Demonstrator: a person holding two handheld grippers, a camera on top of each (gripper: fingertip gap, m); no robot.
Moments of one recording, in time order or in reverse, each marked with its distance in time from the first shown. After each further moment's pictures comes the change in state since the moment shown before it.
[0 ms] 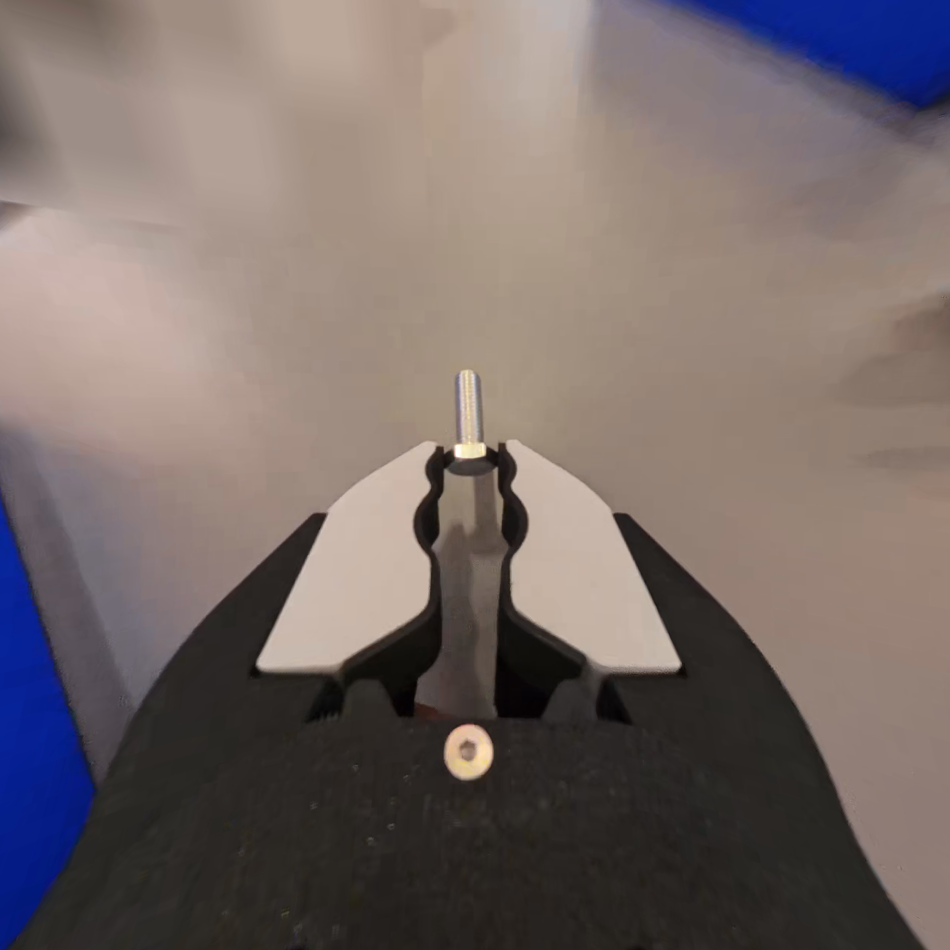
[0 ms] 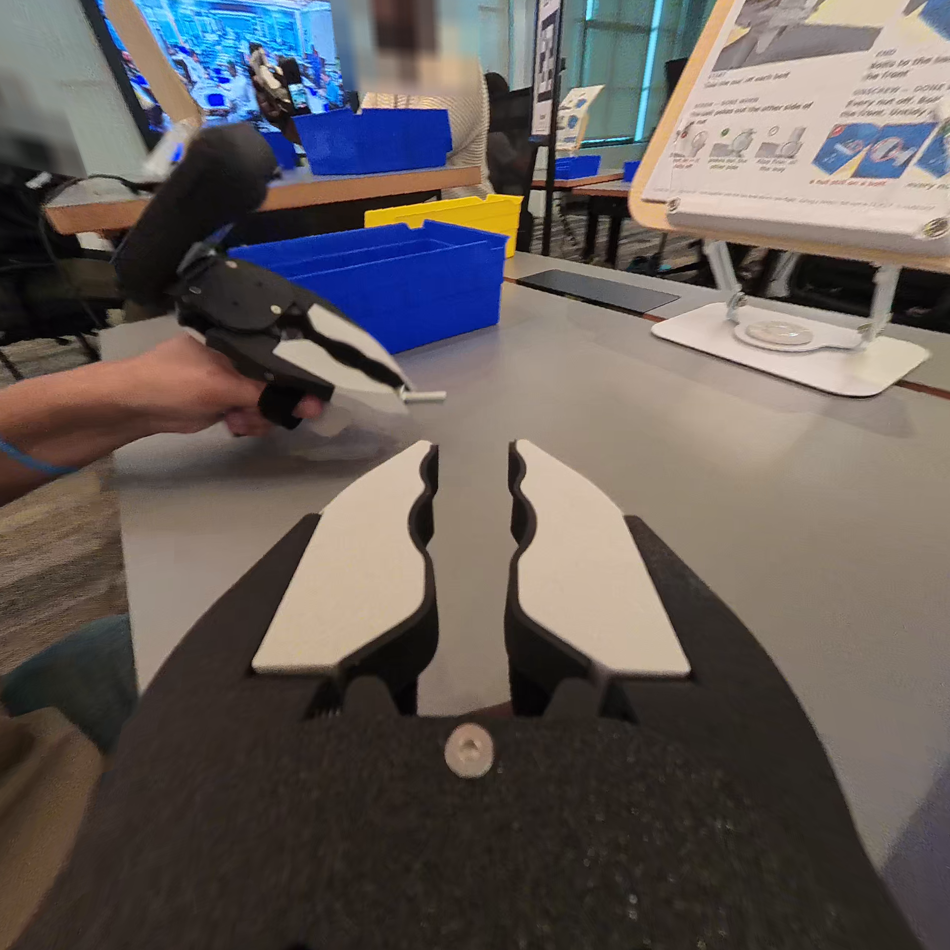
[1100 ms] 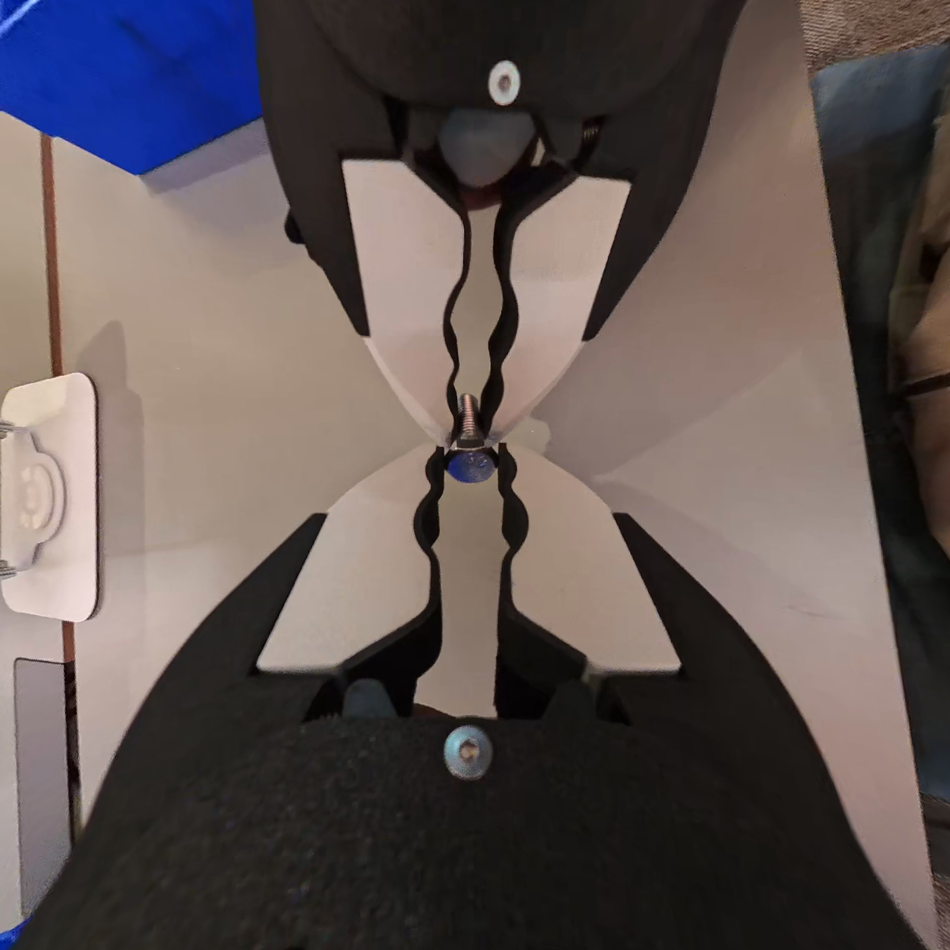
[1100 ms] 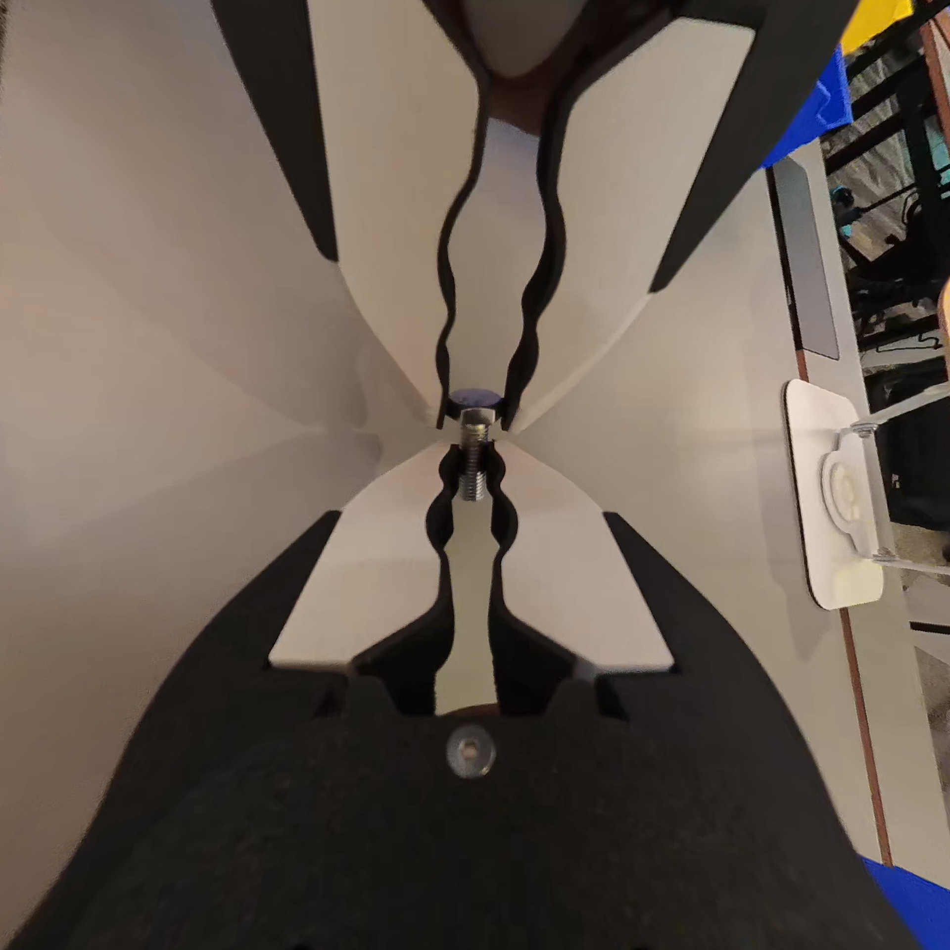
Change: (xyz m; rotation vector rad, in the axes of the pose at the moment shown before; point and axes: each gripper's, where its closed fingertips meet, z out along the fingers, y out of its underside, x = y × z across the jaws) left arm 0.096 -0.035 -0.021 -0.102 0.430 0.820; right arm -0.045 0.045 0.054 -0.539 -0.291 -0.751
